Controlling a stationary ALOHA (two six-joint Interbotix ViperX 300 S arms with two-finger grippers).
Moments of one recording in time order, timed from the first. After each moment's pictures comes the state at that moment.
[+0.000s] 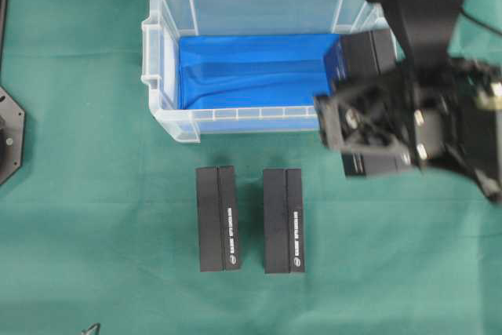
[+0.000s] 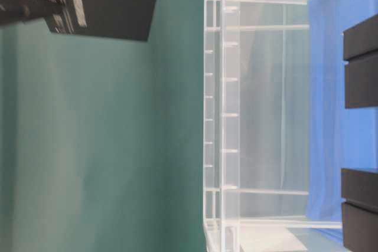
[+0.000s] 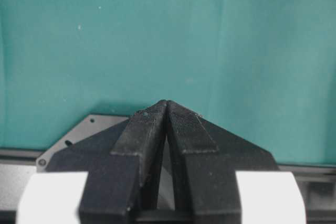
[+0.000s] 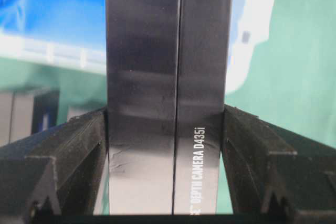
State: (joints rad) left arm -0.15 -0.85 0.61 0.03 1.40 -0.27; right arm 0.29 -0.06 -0.17 -0.46 1.72 1.75
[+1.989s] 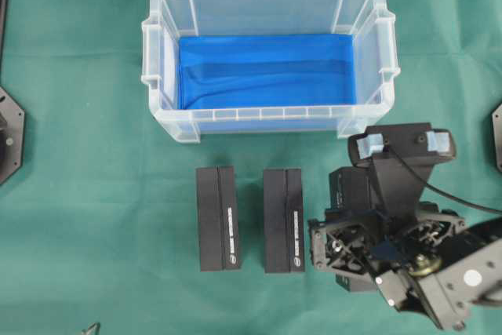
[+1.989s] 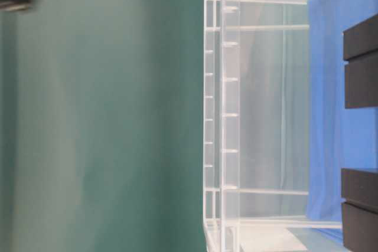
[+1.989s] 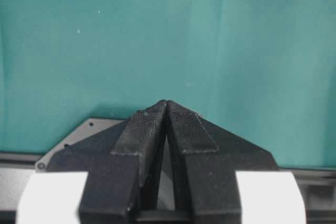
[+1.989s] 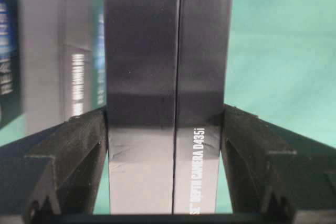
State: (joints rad) left arm -0.15 -0.85 0.61 0.03 1.39 -0.27; right arm 0.49 0.08 0.01 -0.28 1.53 2.19
